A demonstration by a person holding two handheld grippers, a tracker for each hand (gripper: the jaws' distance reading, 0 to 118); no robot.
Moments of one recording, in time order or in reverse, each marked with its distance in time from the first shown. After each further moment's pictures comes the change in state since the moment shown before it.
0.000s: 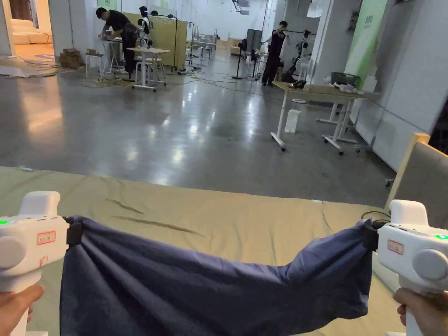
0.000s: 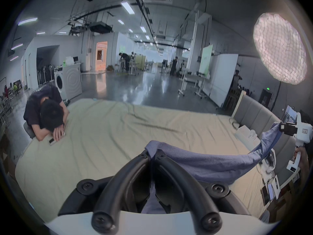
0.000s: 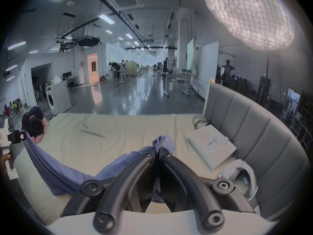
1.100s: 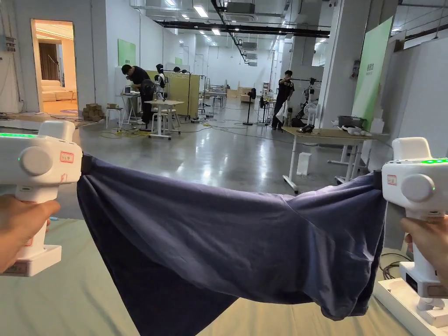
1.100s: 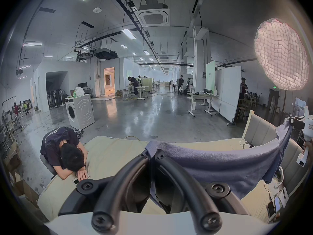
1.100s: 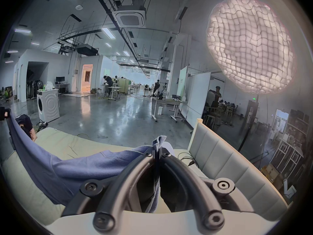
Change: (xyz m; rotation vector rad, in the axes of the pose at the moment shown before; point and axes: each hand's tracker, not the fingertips) left arm 0.005 0.168 0.045 0.188 0.115 -0.102; right arm -0.031 0.148 0.025 0.187 -0.132 0.103
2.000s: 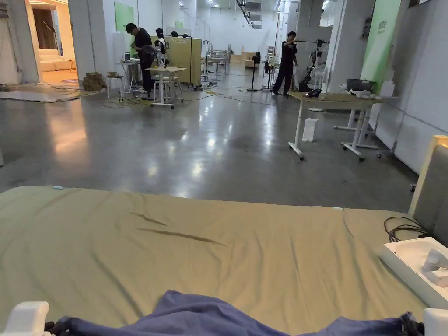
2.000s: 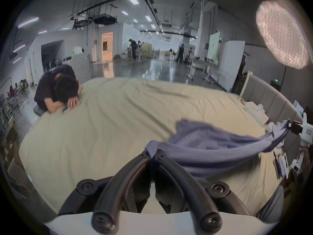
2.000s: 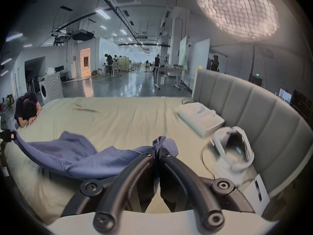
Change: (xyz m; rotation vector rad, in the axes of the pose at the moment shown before) left arm -0.015 -0.335 0.073 -0.341 -0.027 0.075; right arm 0.004 -0.317 0.097 -0.250 0.043 -0.076
